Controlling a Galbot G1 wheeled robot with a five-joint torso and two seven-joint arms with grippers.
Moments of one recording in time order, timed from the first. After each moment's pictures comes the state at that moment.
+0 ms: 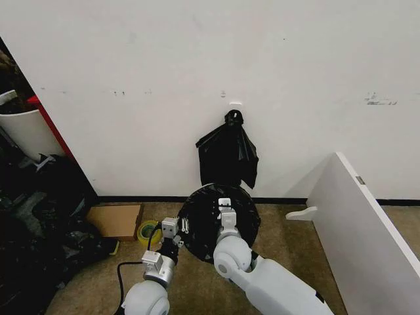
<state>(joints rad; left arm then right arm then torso) 1.40 -1.13 -0.08 -1.96 -0.34 -0.14 -0.26 -0.85 1.26 -0.38 1.71 0.70 -0.37 0.91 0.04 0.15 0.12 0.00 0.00</state>
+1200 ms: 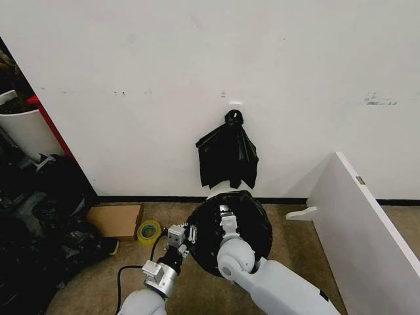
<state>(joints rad) 1.44 -1.10 -0.08 -1.98 -0.33 -0.21 -0.14 -0.83 1.21 -0.40 1.71 0.75 -0.44 0.92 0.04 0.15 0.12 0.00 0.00</state>
